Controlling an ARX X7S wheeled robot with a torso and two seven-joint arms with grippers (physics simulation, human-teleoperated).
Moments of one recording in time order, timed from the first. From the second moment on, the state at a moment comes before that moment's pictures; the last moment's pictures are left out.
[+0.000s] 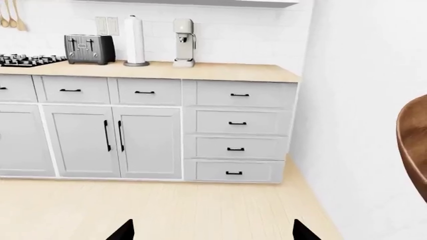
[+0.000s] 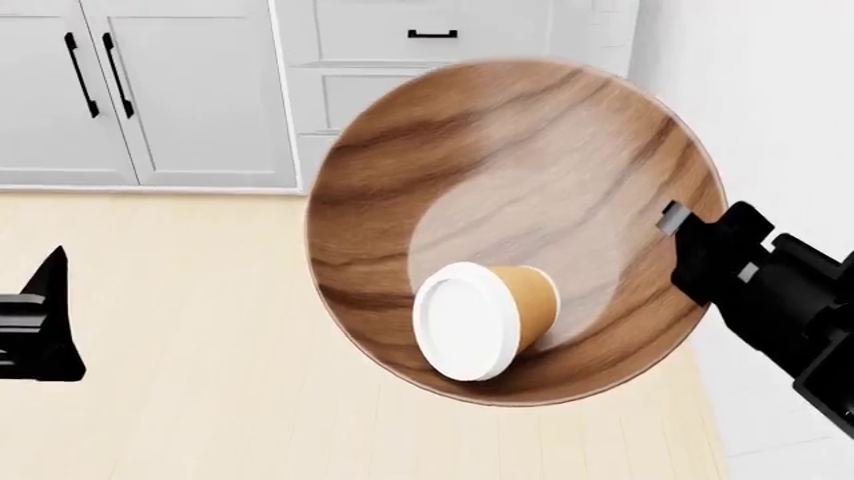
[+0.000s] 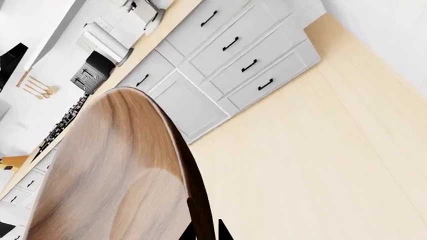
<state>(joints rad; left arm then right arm) -0.45 -0.60 -0.02 0.56 -0.96 -0.88 -0.50 0.85 0.59 0.11 0.23 1.58 1.03 0.56</state>
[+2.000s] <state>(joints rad) -0.56 -0.61 0.02 0.57 -0.99 -0.89 -0.53 0.91 0.57 0.08 0.24 1.61 1.01 0.56</state>
